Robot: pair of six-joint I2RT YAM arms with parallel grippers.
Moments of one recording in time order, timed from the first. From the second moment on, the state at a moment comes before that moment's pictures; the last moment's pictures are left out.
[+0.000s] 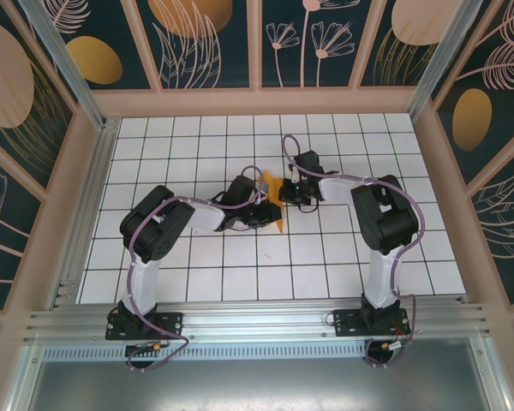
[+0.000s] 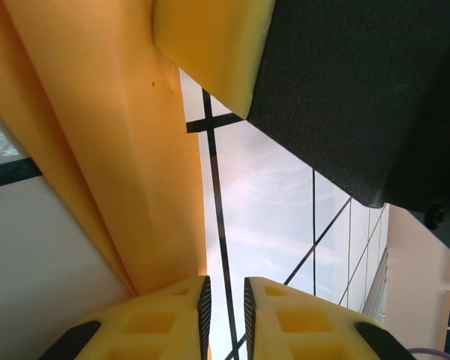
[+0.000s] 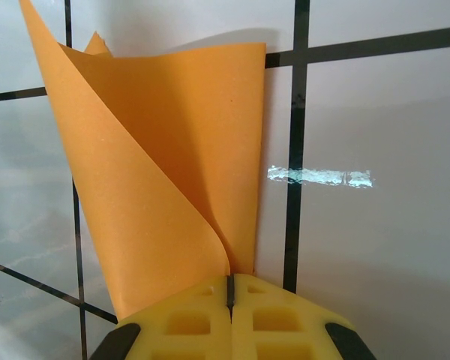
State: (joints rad) left arm -0.68 2.06 1.02 0.34 0.58 -0.96; right arm 0.43 1.96 1.14 -0.20 -0.32 0.52
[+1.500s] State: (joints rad) left arm -0.74 2.02 0.99 0.30 0.59 -0.94; right arm 0.43 1.97 1.14 -0.17 -0.36 0.59
